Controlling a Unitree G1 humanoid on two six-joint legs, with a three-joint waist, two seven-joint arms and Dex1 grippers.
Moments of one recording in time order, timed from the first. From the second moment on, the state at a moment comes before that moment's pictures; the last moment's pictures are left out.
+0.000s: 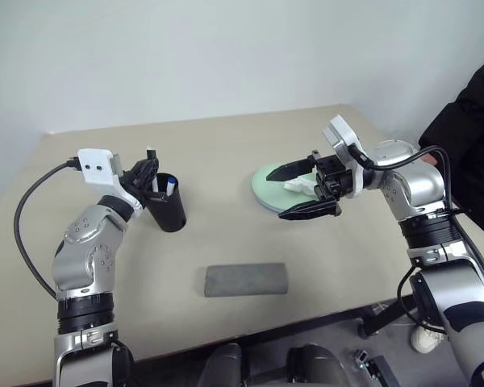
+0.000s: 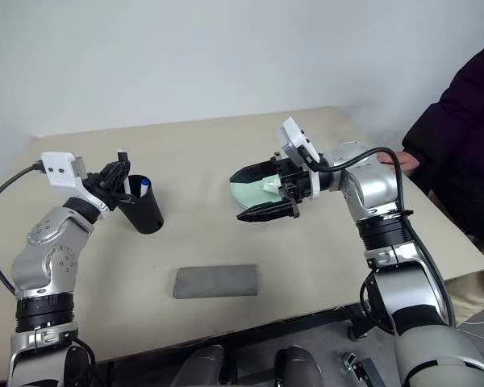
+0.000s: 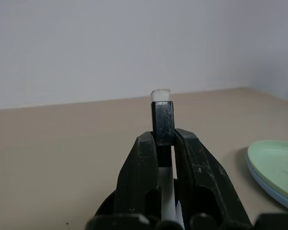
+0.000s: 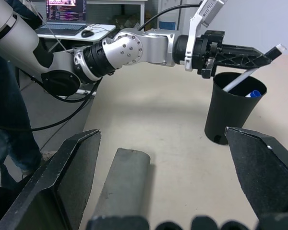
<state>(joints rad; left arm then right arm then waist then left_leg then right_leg) -0.38 0.46 0.33 0.01 -0.45 0.42 -0.37 -0.94 -0.46 0.19 0.33 0.42 0.42 1.58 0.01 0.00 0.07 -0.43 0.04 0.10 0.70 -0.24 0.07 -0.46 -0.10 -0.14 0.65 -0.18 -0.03</state>
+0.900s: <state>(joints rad) -0.20 0.75 0.50 -0.18 -0.65 0.62 -0.63 -0.92 -0.45 0.20 0.33 0.40 0.41 1.57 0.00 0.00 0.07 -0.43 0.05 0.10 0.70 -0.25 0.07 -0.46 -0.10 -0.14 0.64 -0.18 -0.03</state>
